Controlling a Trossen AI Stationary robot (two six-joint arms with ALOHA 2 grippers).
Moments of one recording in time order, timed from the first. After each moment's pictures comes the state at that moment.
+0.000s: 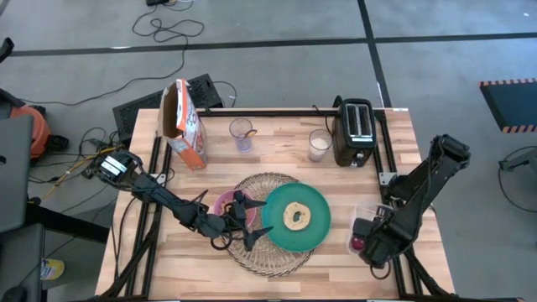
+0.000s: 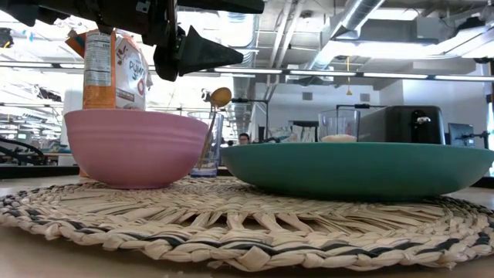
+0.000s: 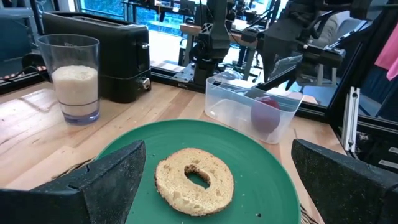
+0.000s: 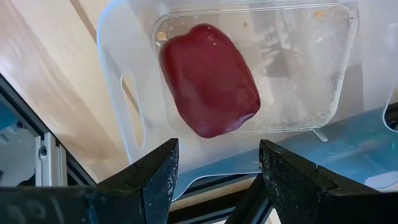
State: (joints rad) left arm -0.48 1.70 0.74 0.77 -0.72 -0.30; right arm 0.88 1.42 1.07 -1.24 -0.10 1.28
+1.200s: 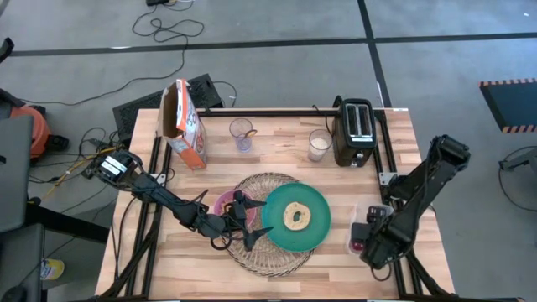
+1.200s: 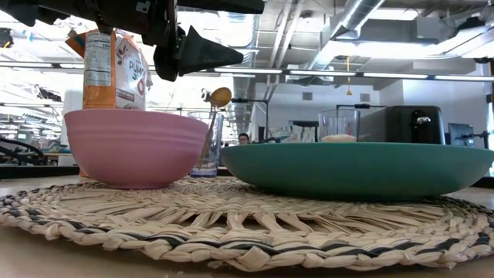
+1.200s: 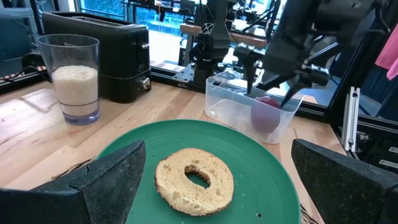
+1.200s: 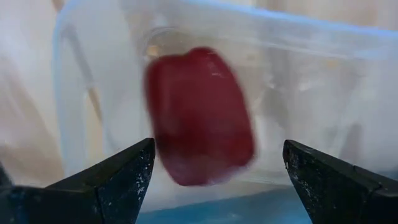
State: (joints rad) left arm -0.48 1.70 0.74 0.77 -0.72 -0.30; right arm 0.93 1.43 0.92 -1.07 0.01 1.11
